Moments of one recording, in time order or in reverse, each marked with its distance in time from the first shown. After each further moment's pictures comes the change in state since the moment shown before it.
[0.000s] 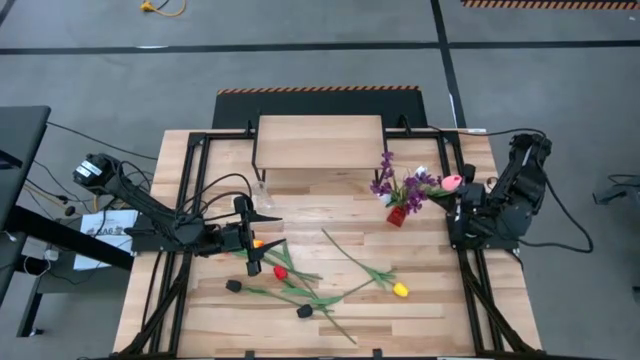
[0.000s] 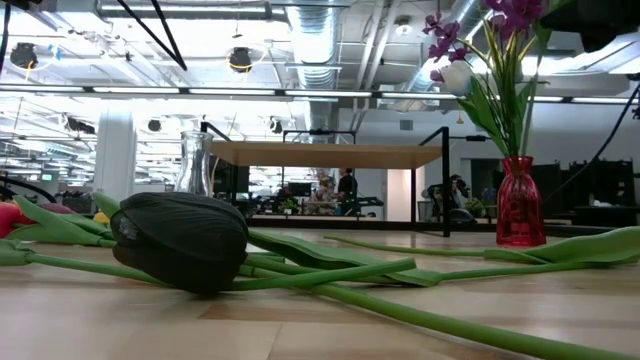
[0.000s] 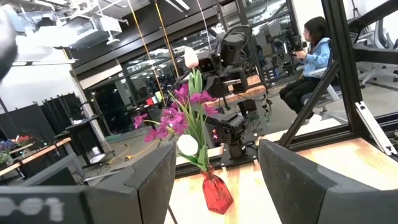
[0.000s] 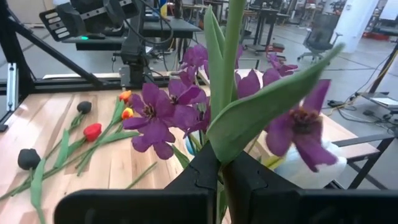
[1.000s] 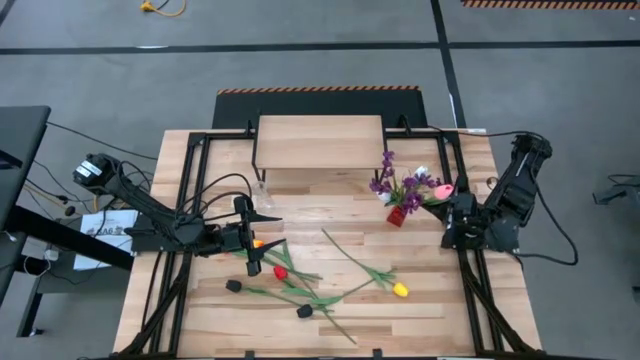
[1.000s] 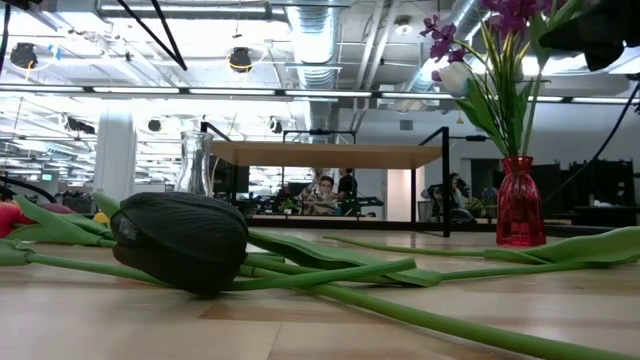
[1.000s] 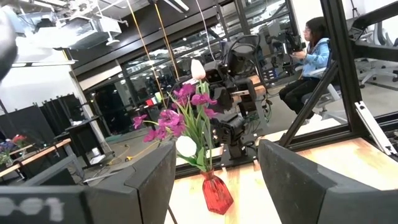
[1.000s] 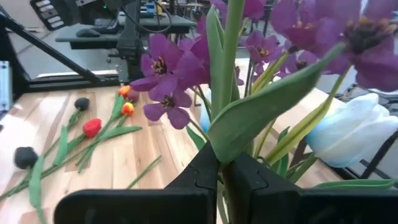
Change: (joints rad) left arm 0.000 0.000 0.000 0.001 0.003 0.004; right arm -0.014 0.042 -0.123 0.120 0.012 0.071
